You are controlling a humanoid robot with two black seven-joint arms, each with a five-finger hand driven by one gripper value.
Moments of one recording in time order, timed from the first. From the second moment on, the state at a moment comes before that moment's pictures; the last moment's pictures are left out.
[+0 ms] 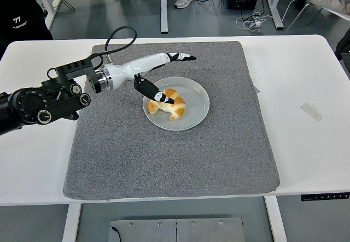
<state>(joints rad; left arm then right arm) -1.16 0.33 -0.04 -0.88 0.89 0.00 -0.57 -0.10 0.00 0.09 0.16 -0.08 -0.05 0.23</state>
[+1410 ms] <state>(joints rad) -0.91 0.20 -0.65 -0.47 -0.02 -0.19 -0.55 -0.10 0.00 0.09 0.18 -0.08 -0.05 0.23</state>
